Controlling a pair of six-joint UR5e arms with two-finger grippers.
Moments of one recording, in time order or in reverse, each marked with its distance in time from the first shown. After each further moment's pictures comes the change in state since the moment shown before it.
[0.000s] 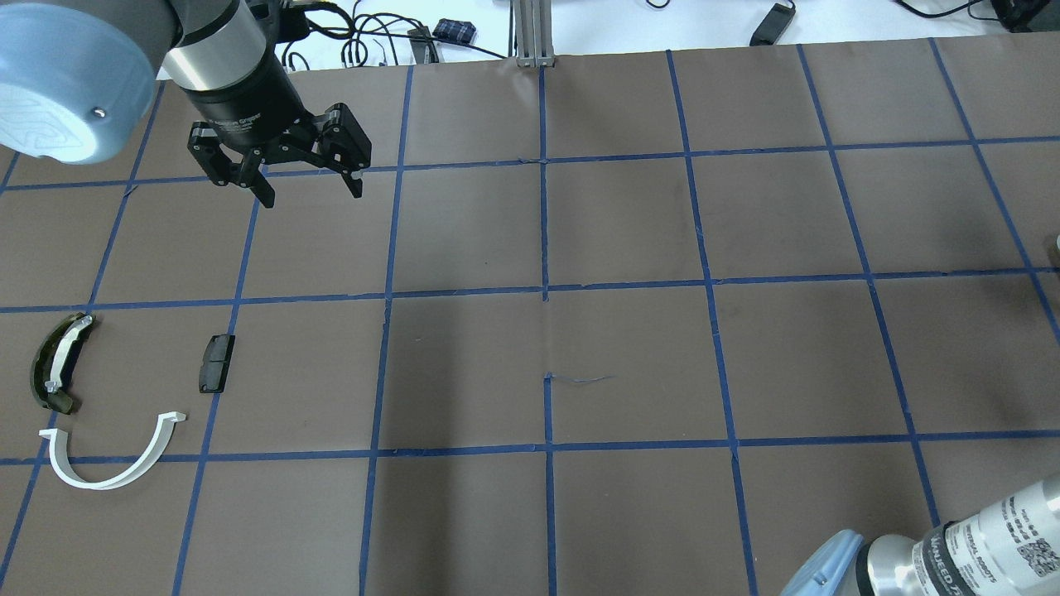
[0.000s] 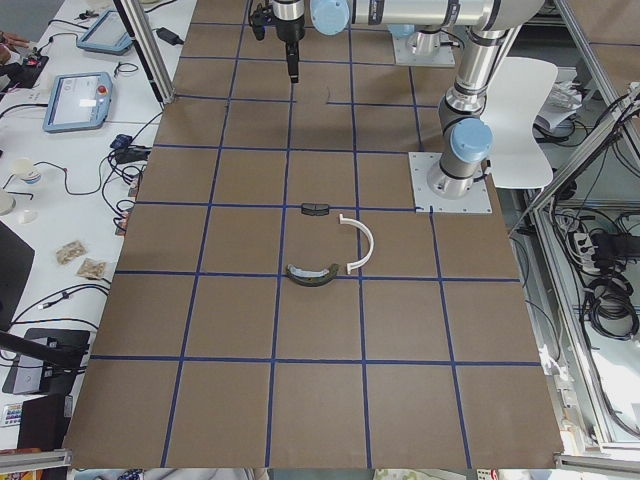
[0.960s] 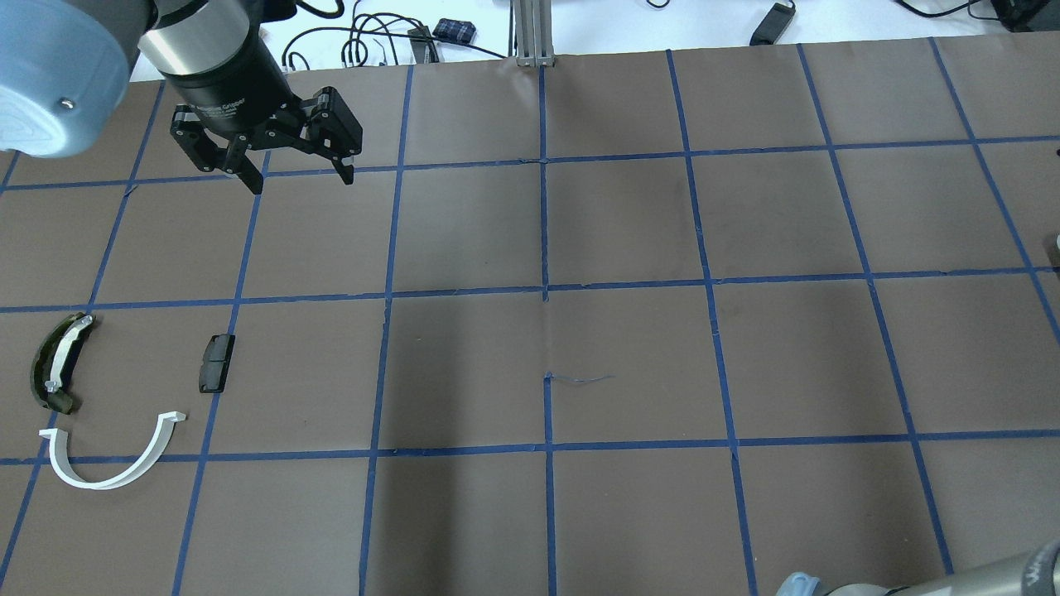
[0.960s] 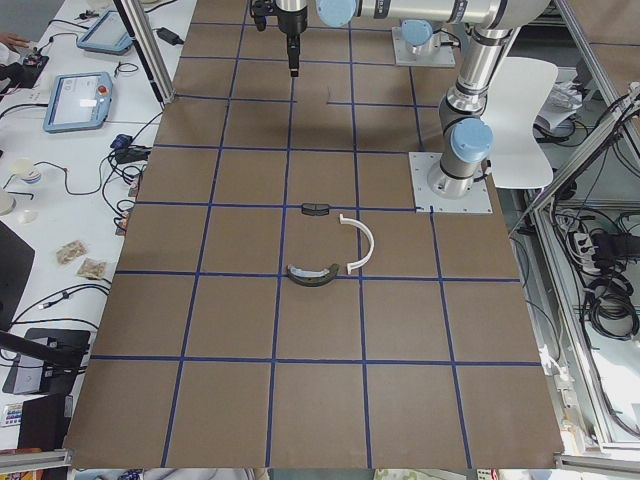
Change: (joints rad) left arm 0.000 0.023 0.020 -0.005 0.007 0.005; right arm 0.272 -0.296 -0.190 0.542 -0.033 0.433
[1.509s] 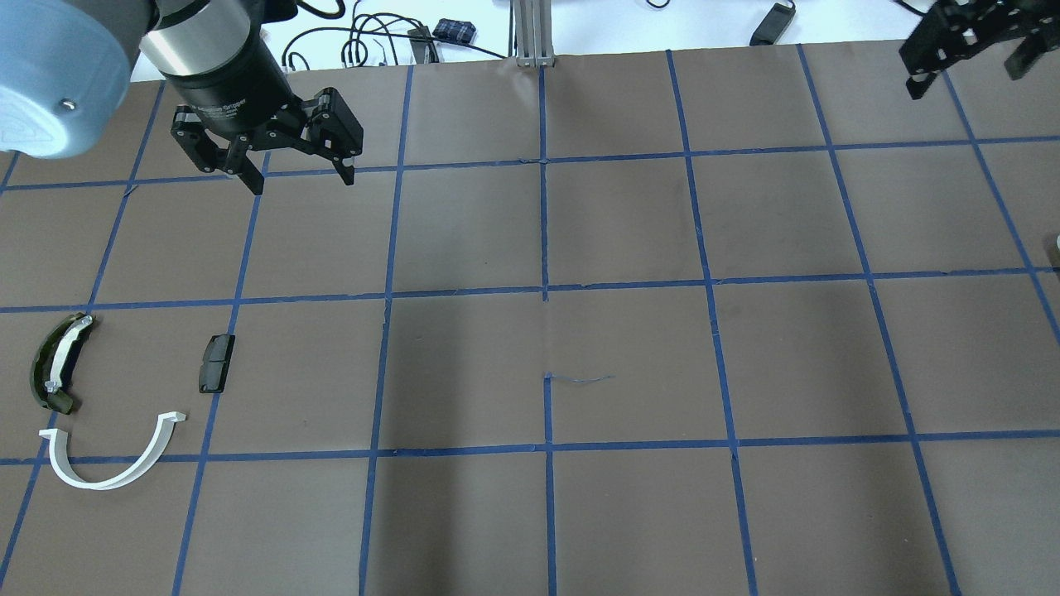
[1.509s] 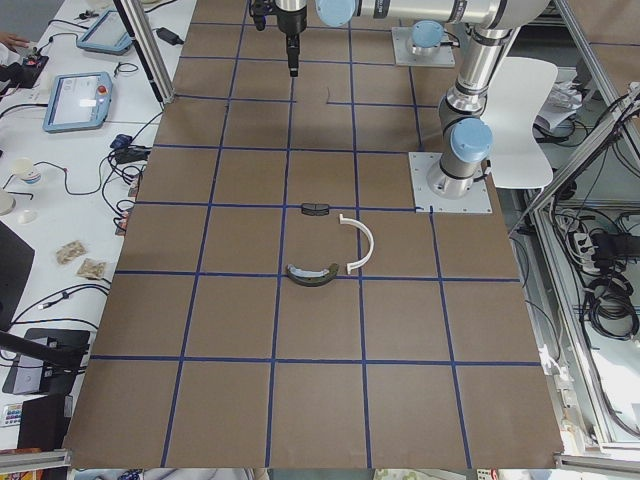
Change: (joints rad) left arm -0.001 0.000 0.000 0.000 0.000 0.000; right arm 0.311 -0.152 -0.020 0.016 -0.008 0.466
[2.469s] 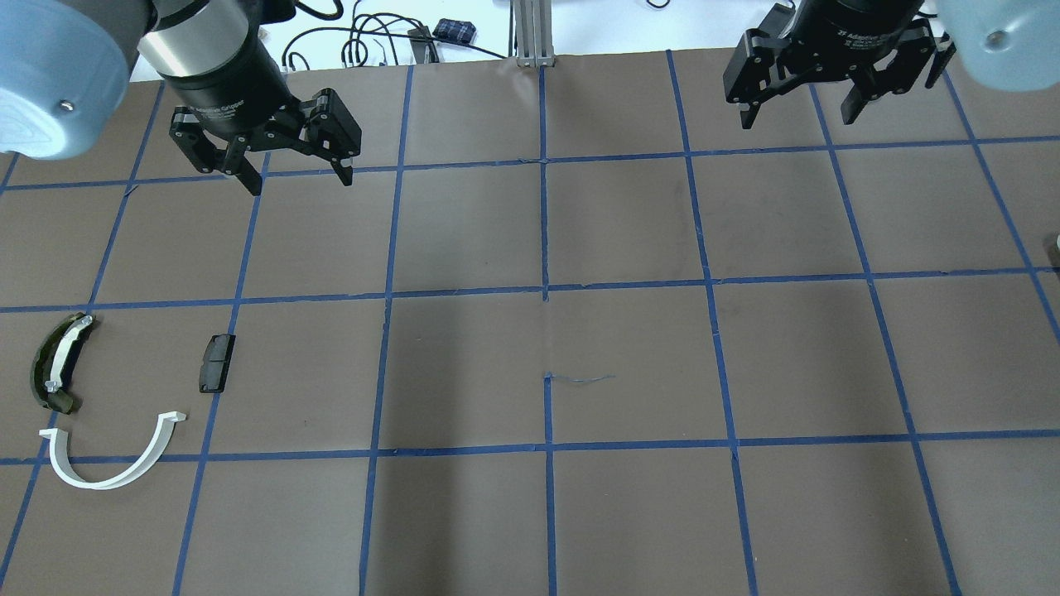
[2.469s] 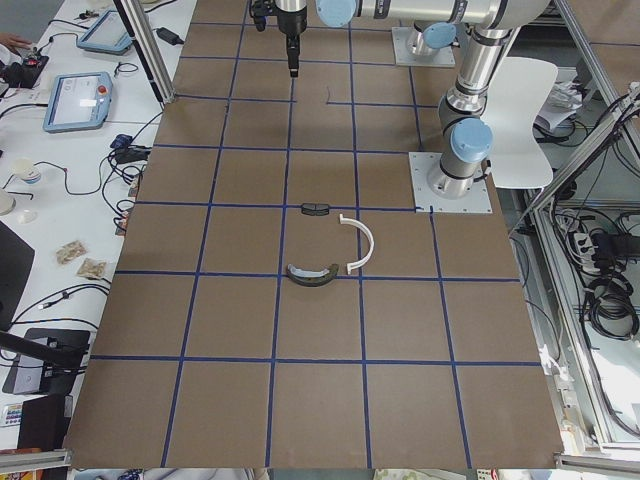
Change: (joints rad) left arm 0.003 0.001 -0.003 0.002 0.002 0.002; right arm 0.349 -0.064 0.042 0.004 0.003 0.533
